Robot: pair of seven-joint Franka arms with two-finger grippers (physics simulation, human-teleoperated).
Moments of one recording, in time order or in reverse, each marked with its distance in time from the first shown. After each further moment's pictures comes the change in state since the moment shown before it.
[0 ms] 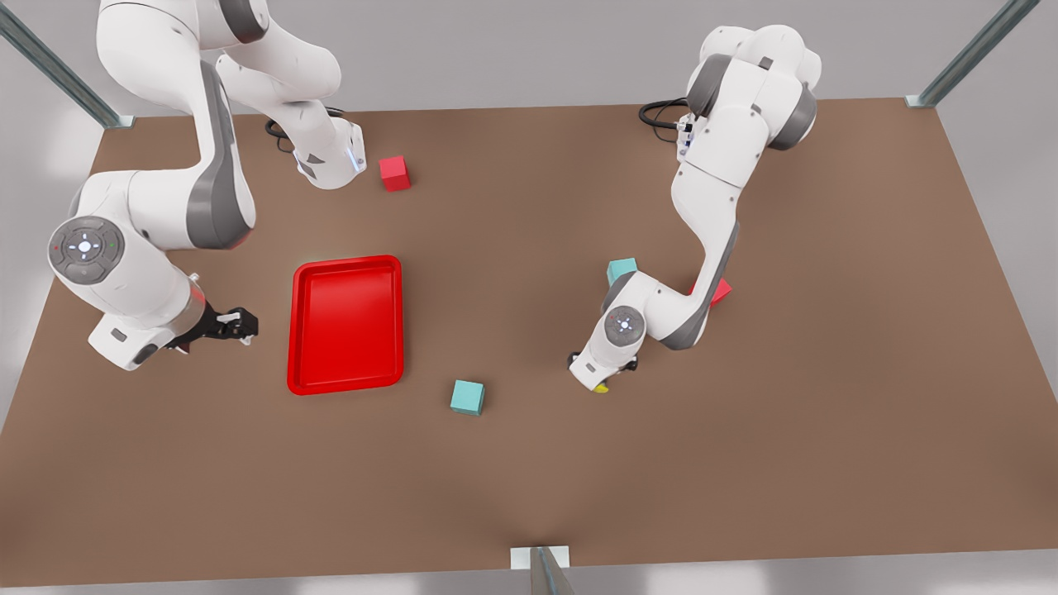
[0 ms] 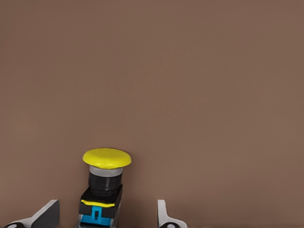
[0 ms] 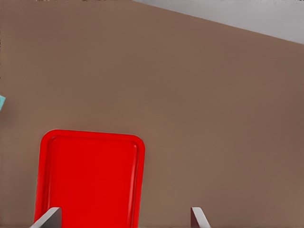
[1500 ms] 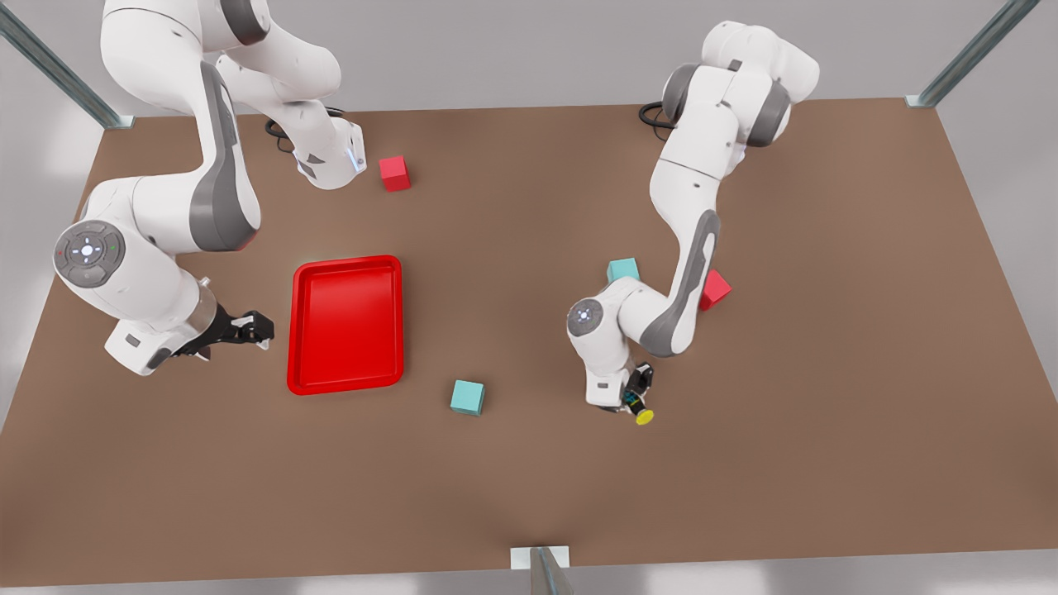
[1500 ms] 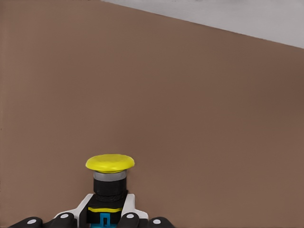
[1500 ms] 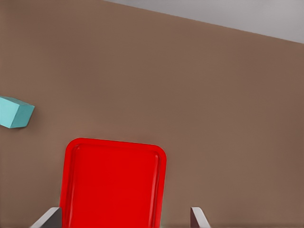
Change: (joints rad) left arm -0.230 0.068 0.303 0.168 0.409 -0.115 -0.883; right arm 0.005 0.013 0.001 -0.006 0.084 0.045 -0.010
